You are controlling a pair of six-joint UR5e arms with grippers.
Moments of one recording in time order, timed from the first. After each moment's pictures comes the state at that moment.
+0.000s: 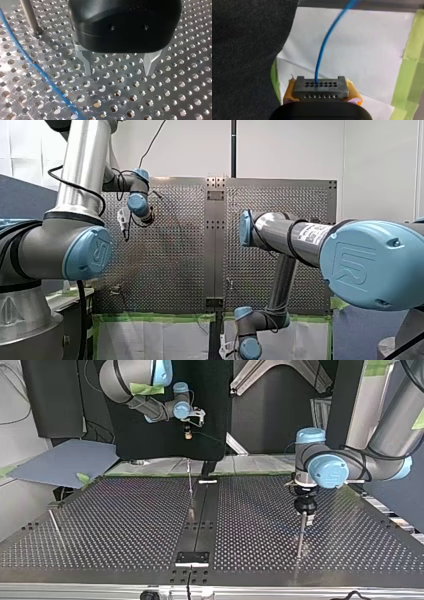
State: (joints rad) left arm -0.01 -1.83 -1.68 -2.90 -1.69 -1.82; right arm 2.21 -0.15 1.36 -0.68 1.76 1.64
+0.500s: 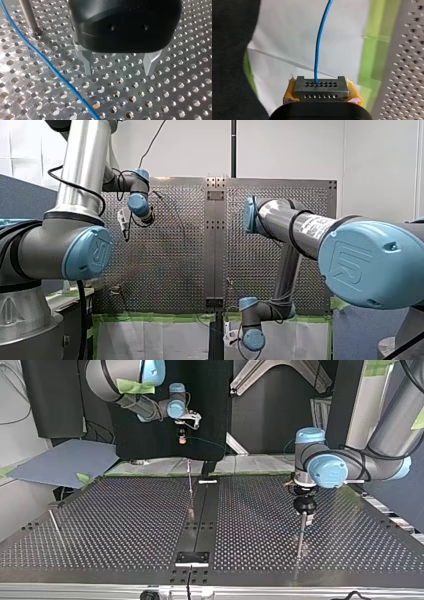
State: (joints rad) left arm -0.01 -1.83 -1.68 -2.90 -1.69 -1.82; right arm 2.18 -0.26 1.48 -0.80 1.78 1.64
